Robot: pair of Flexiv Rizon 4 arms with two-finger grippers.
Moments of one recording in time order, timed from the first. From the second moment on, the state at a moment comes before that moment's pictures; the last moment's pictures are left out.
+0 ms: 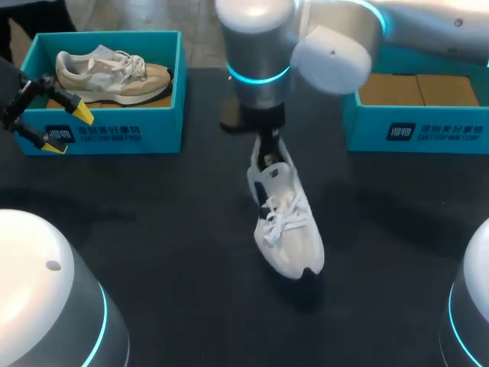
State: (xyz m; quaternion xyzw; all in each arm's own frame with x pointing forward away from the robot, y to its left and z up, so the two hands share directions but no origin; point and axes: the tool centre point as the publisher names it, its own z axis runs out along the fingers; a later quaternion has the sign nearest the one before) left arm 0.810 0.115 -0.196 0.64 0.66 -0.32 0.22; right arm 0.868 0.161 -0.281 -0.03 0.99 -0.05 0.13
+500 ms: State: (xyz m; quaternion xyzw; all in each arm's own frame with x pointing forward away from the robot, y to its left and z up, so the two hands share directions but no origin) left arm 0.810 0.115 -0.196 0.64 0.66 -0.32 0.22; right arm 0.882 0.109 -0.223 -0.03 0.99 -0.06 0.12
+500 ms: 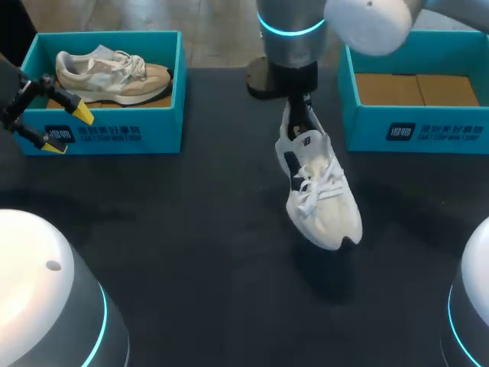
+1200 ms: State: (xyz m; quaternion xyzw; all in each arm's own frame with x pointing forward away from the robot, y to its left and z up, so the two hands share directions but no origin) left arm 0.810 0.115 -0.196 0.64 0.66 -0.32 0.22; right arm 0.893 0.098 -0.213 -0.03 0.99 -0.08 0.14
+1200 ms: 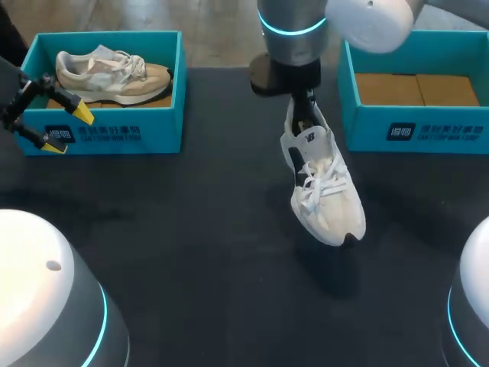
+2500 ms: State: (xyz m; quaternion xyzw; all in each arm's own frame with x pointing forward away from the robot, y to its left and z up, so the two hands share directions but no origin) left arm 0.810 0.115 -0.196 0.64 0.66 -0.32 0.22; right arm 1.051 -0.125 -0.136 -0.01 0.98 -0.12 0.13
